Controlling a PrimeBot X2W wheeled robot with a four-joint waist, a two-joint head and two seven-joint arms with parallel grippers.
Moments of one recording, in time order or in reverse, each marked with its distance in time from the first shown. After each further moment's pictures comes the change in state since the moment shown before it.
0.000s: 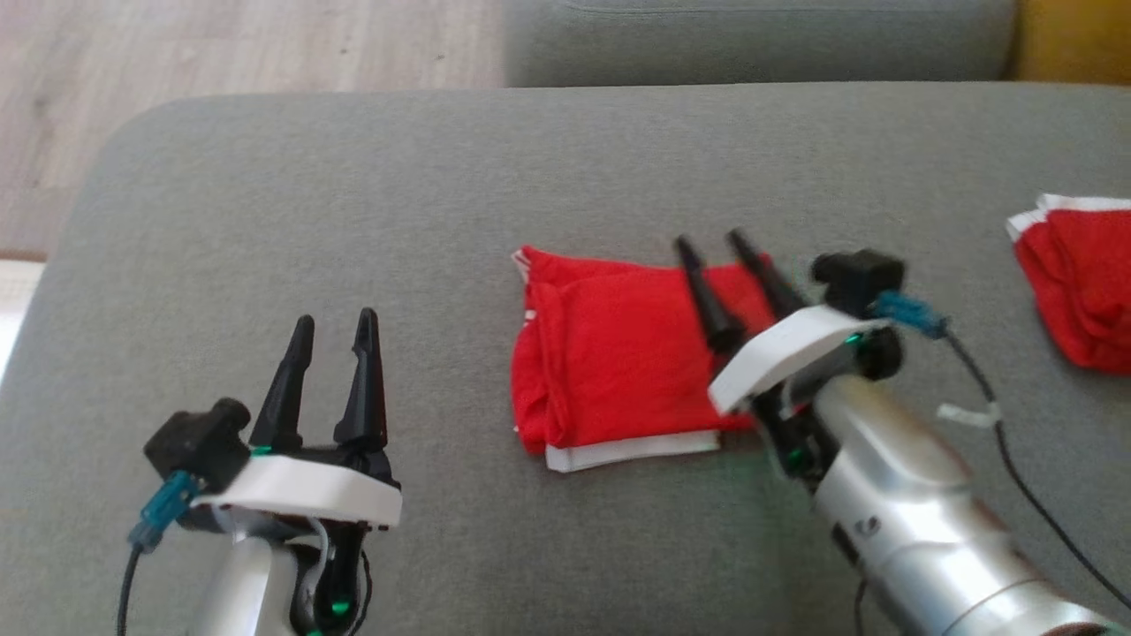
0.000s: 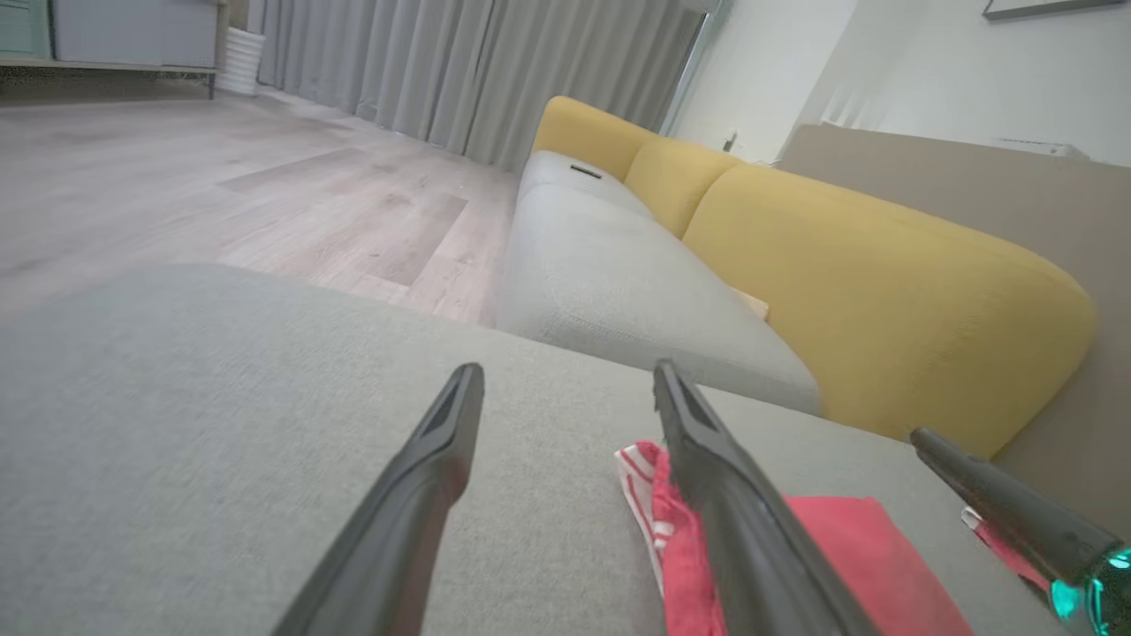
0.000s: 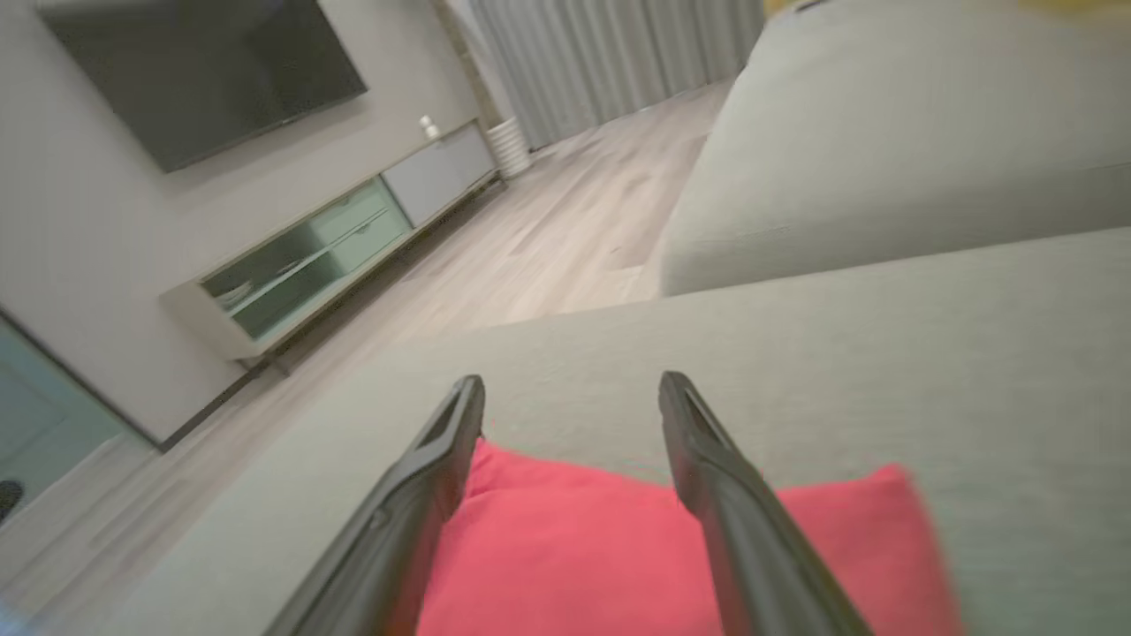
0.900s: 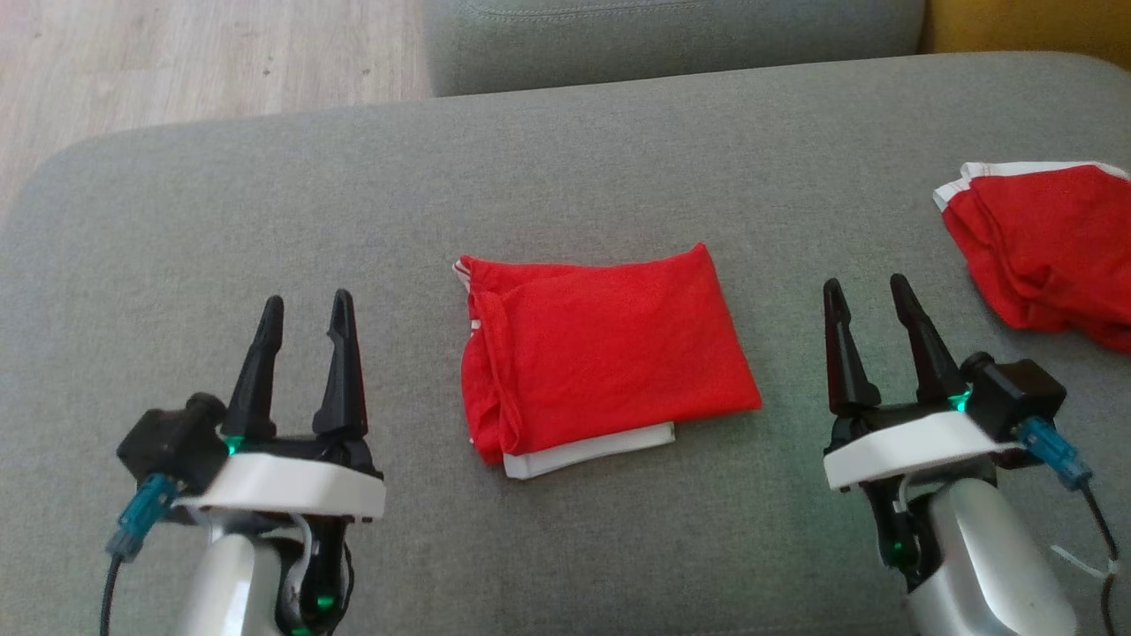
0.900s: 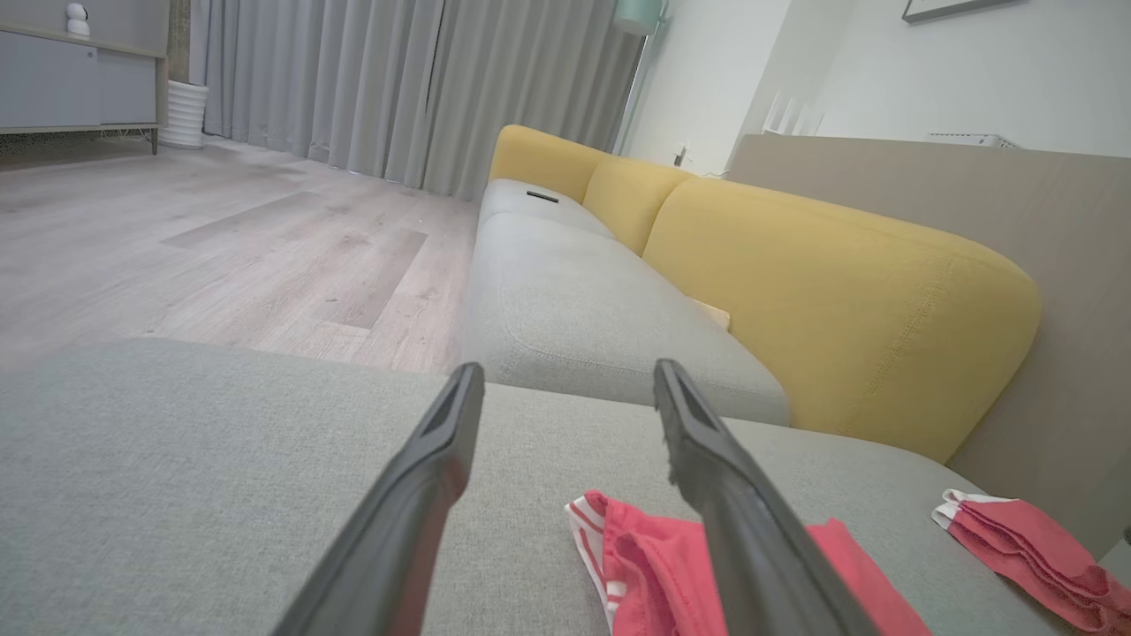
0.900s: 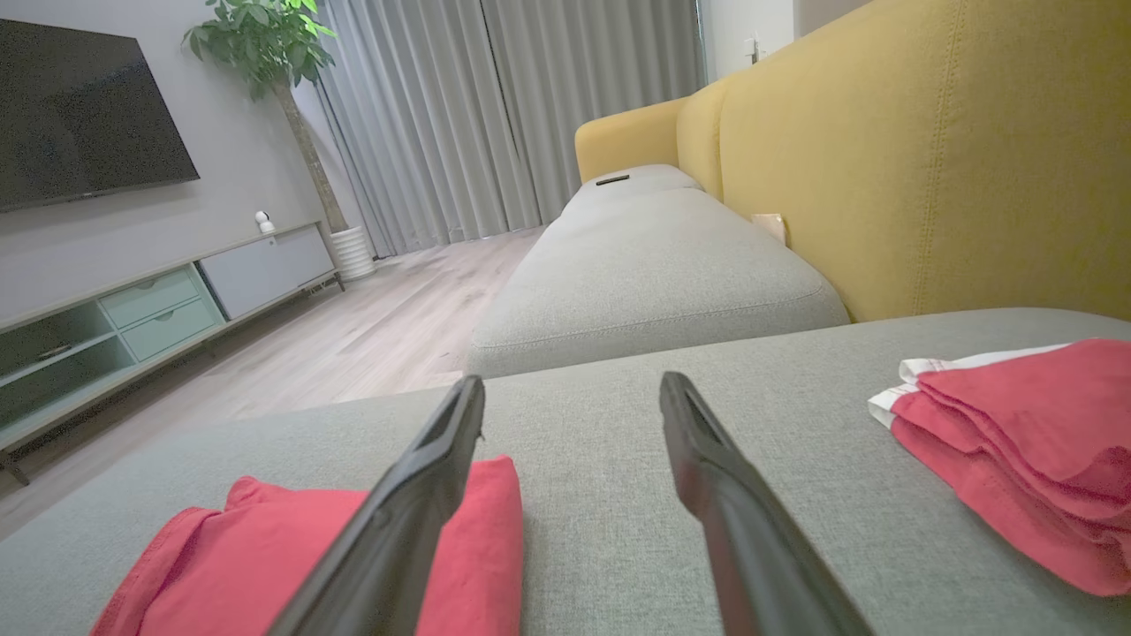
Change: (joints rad) left arm 0.006 0.000 0.041 -0.081 0.070 0.018 0.000; right arm 0.413 0.009 -0.499 -0.477 -0.475 0.000 -0.001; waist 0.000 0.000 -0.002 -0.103
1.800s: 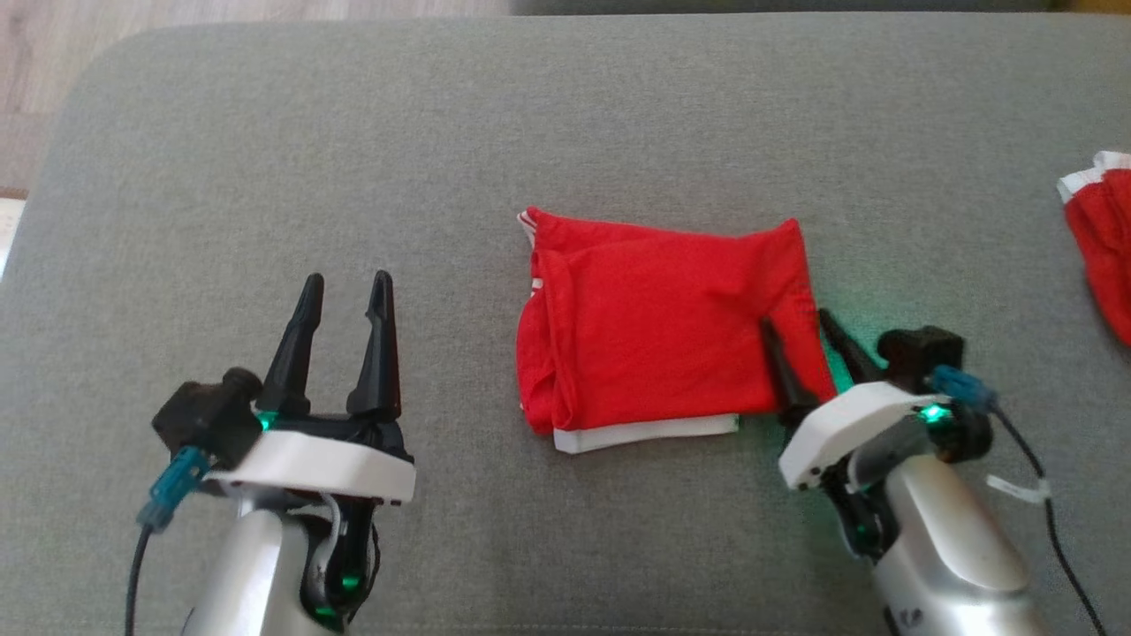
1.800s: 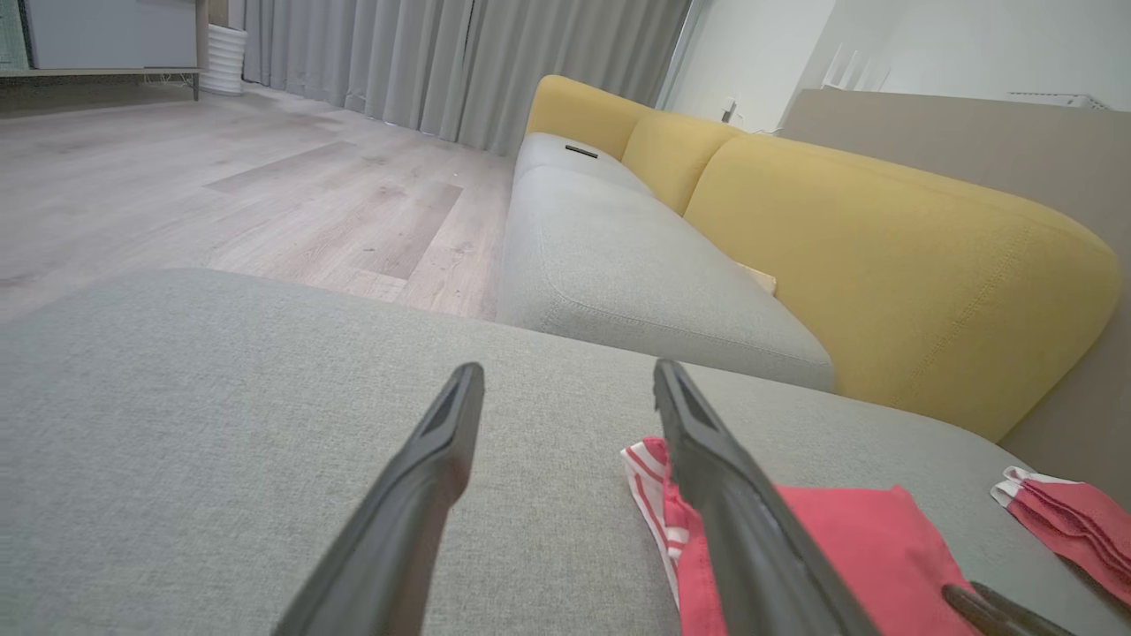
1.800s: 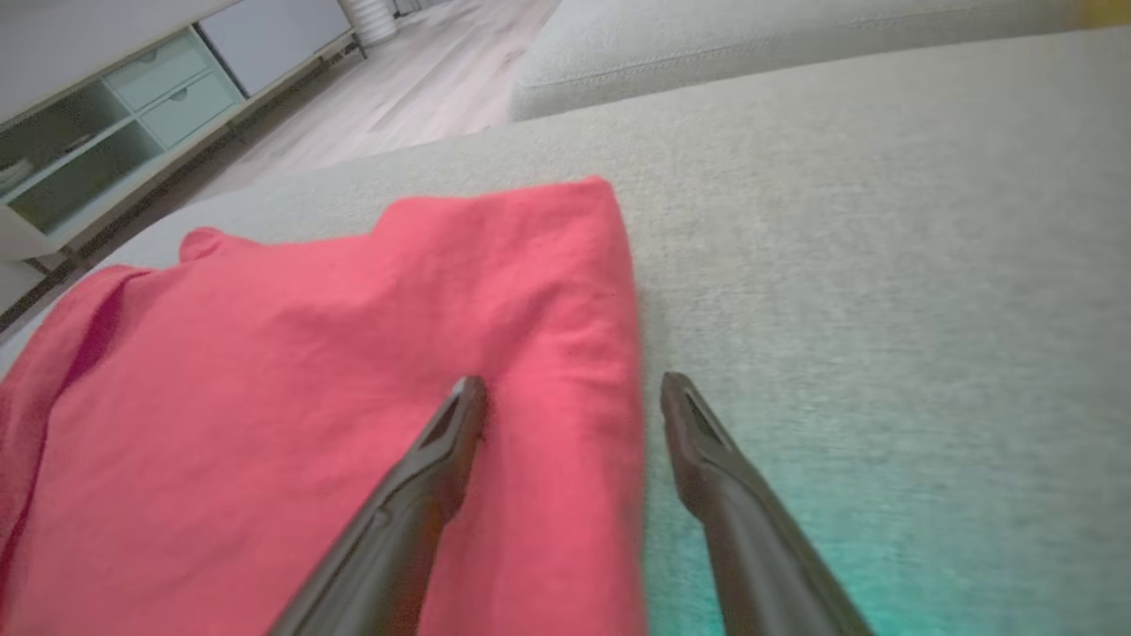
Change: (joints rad) left arm -0.046 0.000 -0.068 0.025 -0.019 0.000 0.000; right arm -0.133 0.001 0.073 0.256 0.025 0.000 0.170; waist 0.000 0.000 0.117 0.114
